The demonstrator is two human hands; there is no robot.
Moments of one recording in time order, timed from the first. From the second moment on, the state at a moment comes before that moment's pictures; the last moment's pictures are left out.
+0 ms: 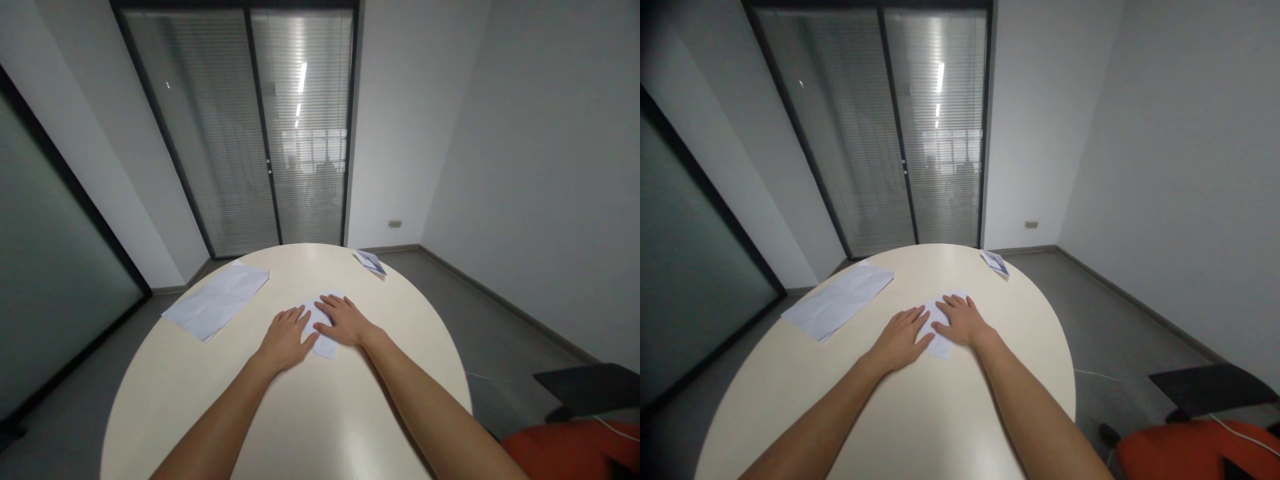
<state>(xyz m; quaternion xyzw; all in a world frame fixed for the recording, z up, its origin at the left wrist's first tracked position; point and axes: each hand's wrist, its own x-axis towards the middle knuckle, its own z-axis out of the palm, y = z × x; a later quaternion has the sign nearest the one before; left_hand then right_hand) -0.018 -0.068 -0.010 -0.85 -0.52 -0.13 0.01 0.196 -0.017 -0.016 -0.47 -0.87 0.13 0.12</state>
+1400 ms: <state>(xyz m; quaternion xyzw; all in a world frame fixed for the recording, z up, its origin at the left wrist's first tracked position) -0.034 -0.057 -0.016 -0.86 -0.49 -0.11 -0.07 0.182 -0.025 -0.012 -0.39 -0.89 0.19 0.13</state>
